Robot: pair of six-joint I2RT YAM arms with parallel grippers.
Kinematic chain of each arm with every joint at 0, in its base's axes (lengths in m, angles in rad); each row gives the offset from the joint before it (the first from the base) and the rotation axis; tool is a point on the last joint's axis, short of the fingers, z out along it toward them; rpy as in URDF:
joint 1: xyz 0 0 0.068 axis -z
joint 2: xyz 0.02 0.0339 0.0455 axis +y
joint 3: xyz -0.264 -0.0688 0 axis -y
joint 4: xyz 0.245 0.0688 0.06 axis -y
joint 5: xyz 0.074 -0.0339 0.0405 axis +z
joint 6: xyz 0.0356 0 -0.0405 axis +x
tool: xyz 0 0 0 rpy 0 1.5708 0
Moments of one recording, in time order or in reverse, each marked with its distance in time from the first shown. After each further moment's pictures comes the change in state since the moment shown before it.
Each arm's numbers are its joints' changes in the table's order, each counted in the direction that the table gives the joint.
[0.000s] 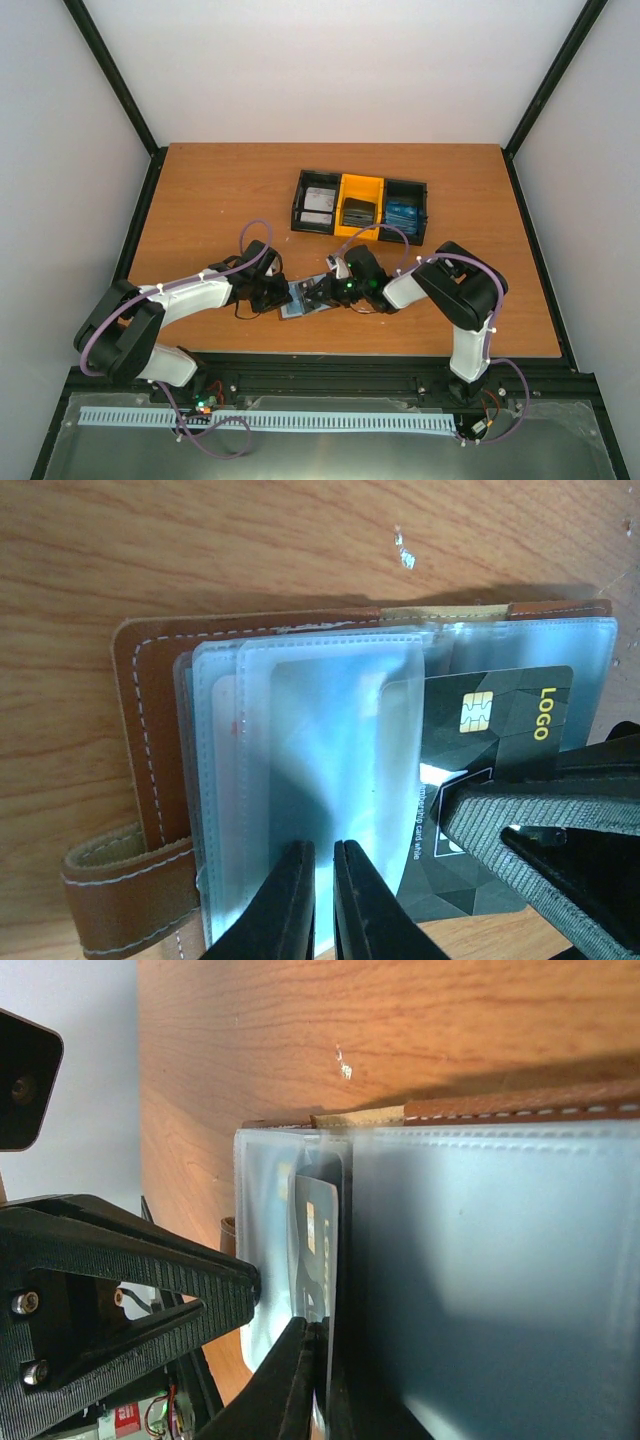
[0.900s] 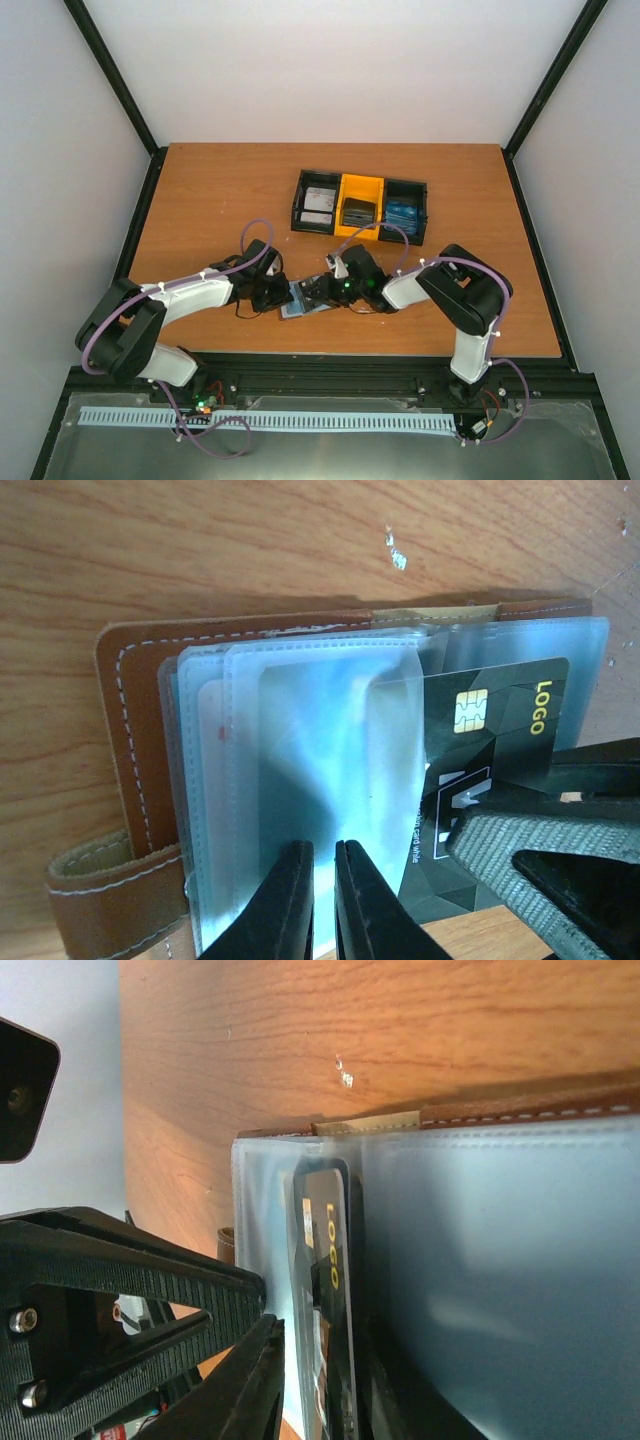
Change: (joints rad) left arm 0.000 0.011 0.007 0.005 -0.005 0.001; right arm -0.025 -0.027 0.018 -0.055 -0.063 0.015
